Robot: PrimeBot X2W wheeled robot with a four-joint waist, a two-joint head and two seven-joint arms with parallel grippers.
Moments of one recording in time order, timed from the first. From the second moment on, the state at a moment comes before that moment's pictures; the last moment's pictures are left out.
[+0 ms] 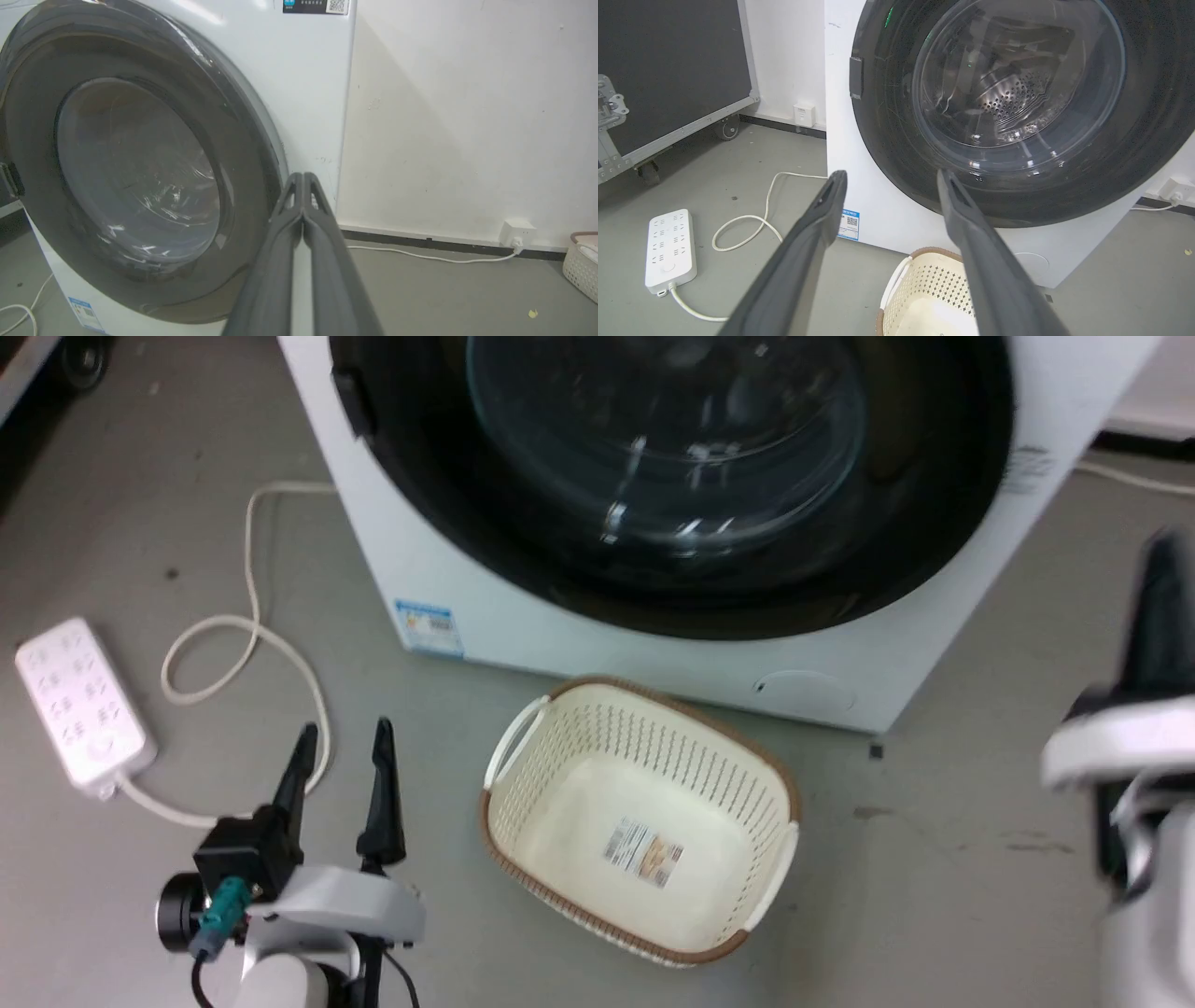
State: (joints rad) left arm -0.18 0.07 -0.02 0.19 -0.21 -0.03 -0.26; right arm -0.49 -0.05 -0.32 0.25 0.00 0.13 -0.26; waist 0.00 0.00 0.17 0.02
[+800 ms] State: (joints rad) left arm -0.12 0.11 -0.07 0.25 -0.17 -0.02 -0.21; right arm 0.00 -0.05 -0.16 0.17 0.04 0.13 -0.14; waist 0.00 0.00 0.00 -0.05
